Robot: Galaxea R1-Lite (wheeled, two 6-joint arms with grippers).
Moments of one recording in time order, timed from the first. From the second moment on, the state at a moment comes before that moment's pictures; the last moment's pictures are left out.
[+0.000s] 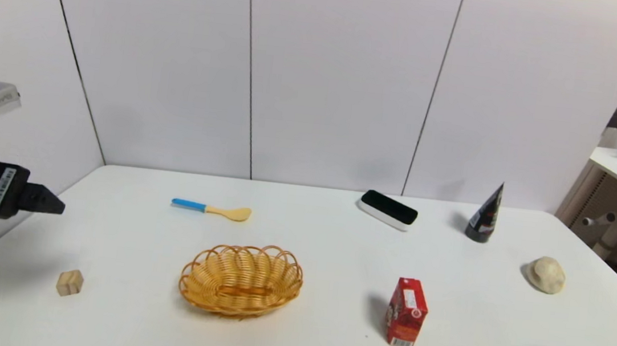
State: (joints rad) left arm 0.05 1.37 -1.17 0.65 0.11 0.04; right arm 0.00 0.00 0.00 -0.07 -0.02 0.06
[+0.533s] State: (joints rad) left arm 0.05 1.56 -1.17 0.75 0.11 -0.27; right arm 0.00 0.00 0.00 -0.07 -0.02 0.06
